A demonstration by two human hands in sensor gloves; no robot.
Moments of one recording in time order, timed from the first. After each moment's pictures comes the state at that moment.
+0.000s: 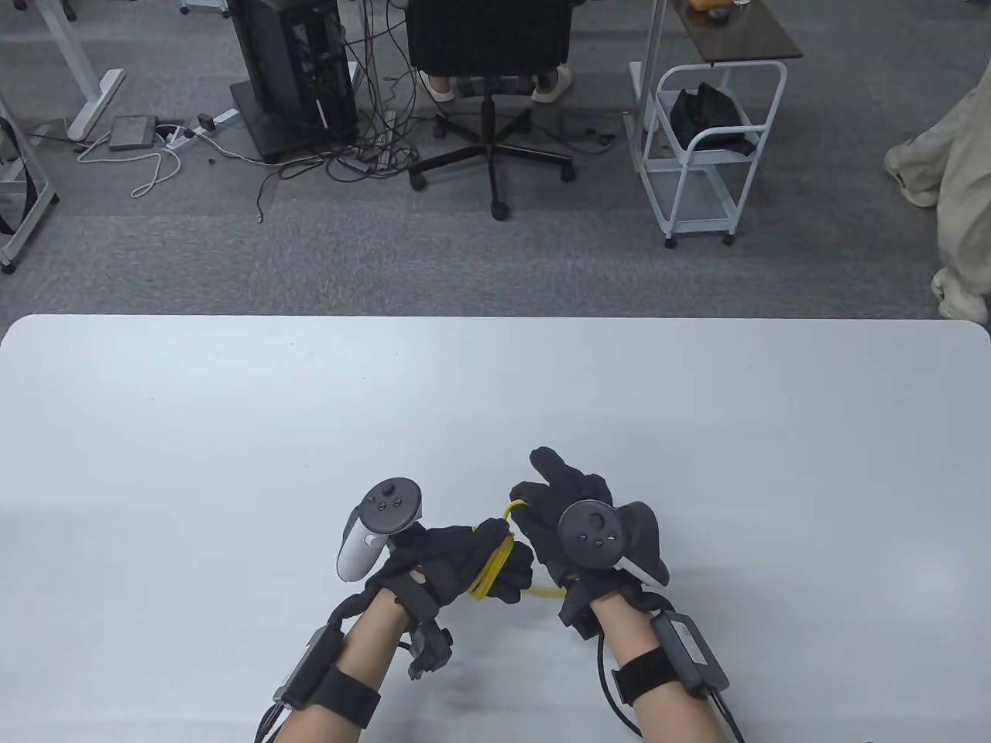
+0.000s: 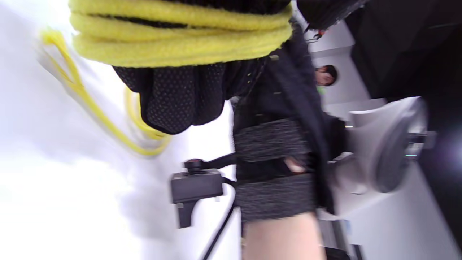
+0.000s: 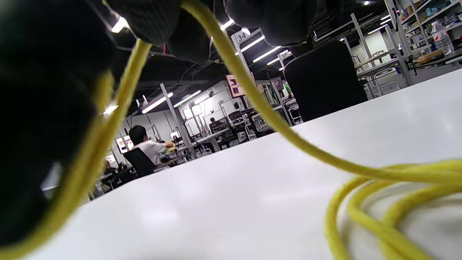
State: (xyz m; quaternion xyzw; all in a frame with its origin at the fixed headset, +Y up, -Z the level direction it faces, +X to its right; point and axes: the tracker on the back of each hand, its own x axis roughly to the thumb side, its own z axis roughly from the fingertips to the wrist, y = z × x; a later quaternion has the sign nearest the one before) left_hand -0.120 -0.743 -0.327 -0.30 -0.22 0.56 0.74; right_hand 0.088 -0.705 -0.328 0.21 -0.08 0.94 0.26
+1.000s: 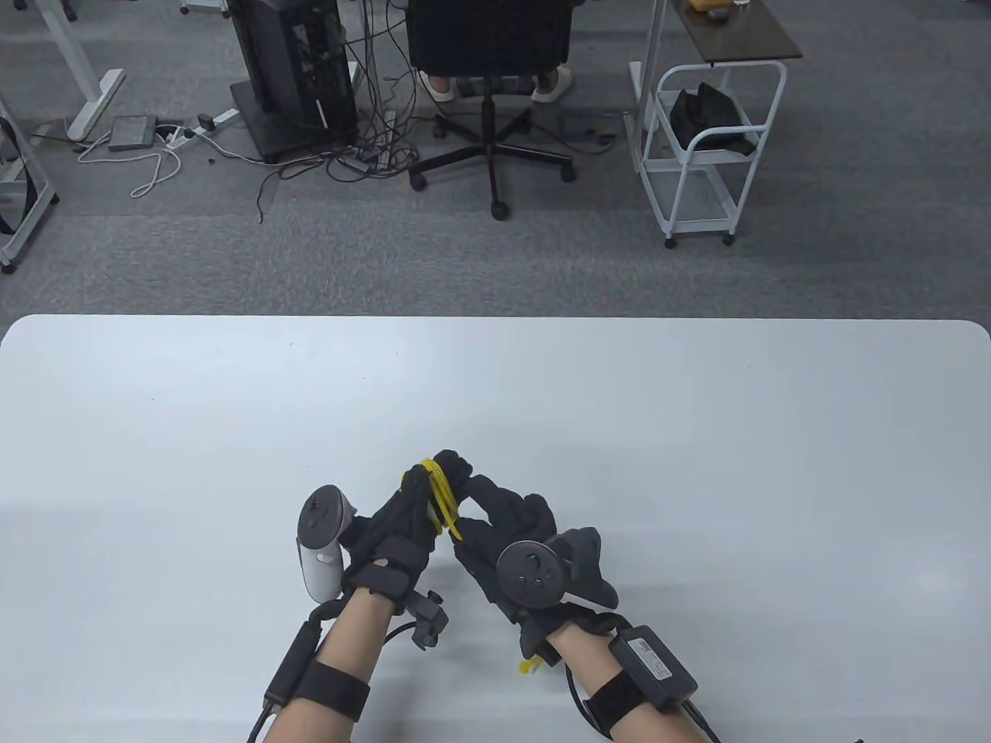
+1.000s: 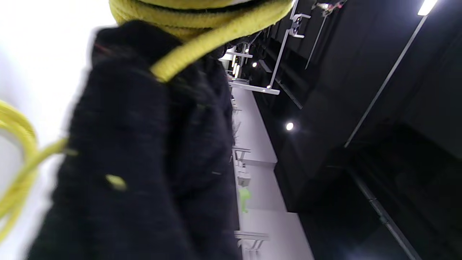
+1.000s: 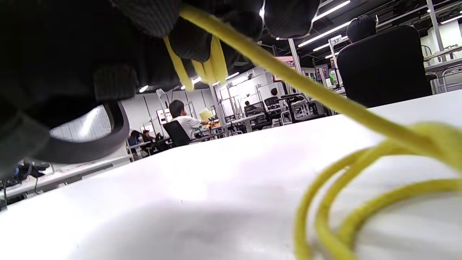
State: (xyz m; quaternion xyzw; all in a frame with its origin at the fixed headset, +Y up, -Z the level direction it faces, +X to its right) left_hand -0.166 -0.741 -0.331 -0.08 -0.14 0.75 0.64; right_hand 0.028 -0.712 -0.299 0.31 -0.07 0.93 0.18
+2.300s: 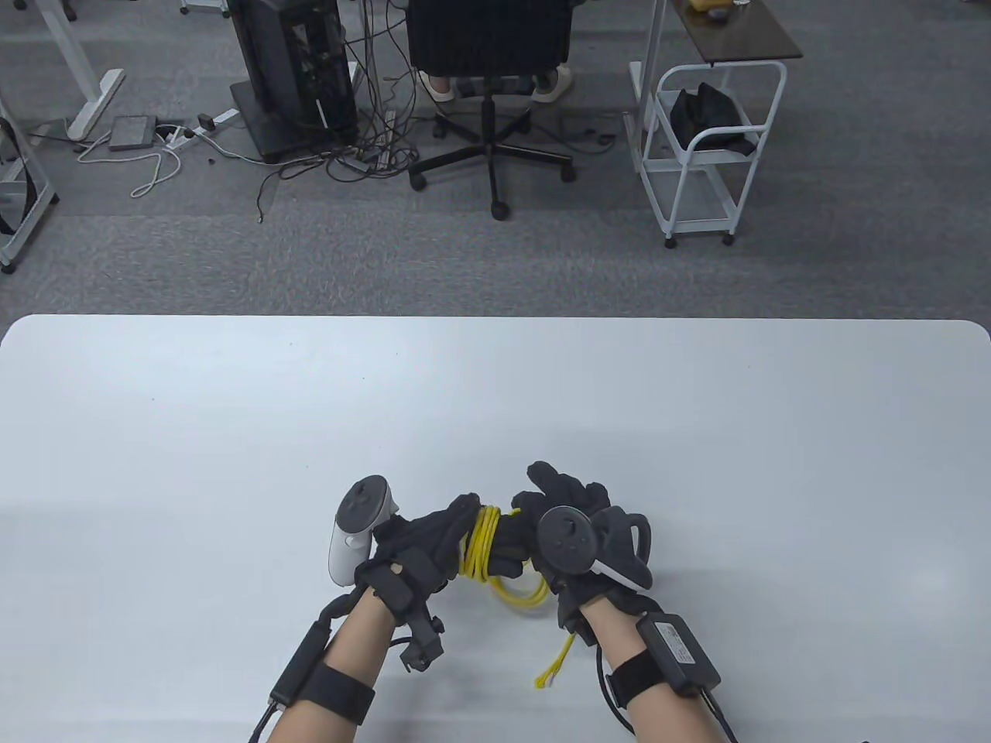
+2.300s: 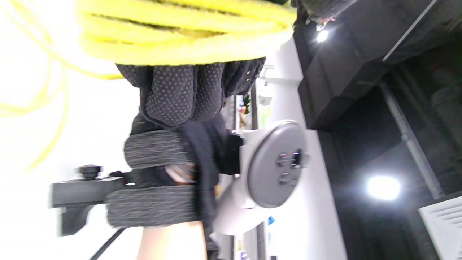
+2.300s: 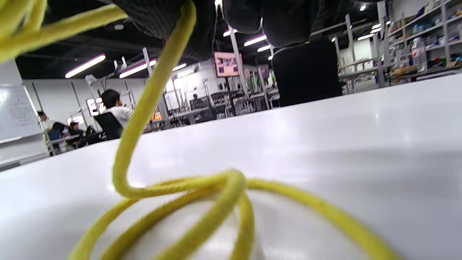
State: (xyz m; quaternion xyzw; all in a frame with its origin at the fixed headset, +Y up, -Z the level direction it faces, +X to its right) left_hand -0.132 -0.741 -0.332 -0.26 -0.26 0.68 0.64; right_hand 0.082 -0.720 -0.330 0.18 -0.07 0.97 0.15
